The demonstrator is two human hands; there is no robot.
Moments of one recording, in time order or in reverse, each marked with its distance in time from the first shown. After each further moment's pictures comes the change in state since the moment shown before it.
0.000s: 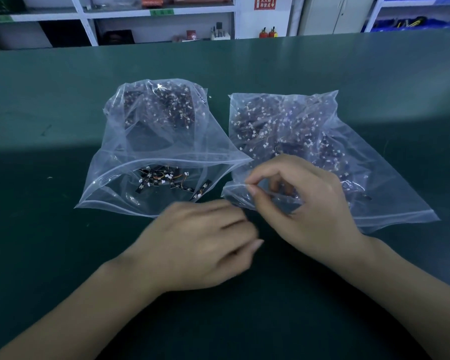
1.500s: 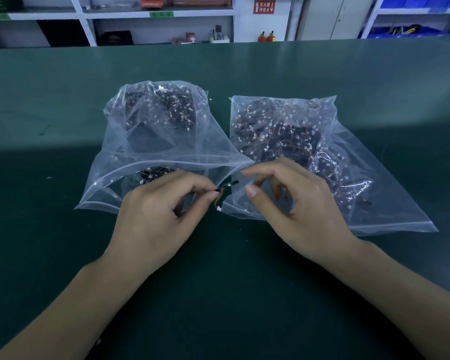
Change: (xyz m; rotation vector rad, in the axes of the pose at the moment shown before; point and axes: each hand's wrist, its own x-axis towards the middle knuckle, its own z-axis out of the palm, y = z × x) left_hand -0.029 -0.036 0.013 -0.203 0.175 -0.559; right_hand -0.002 0.004 0.007 0.028 -0.061 0.135
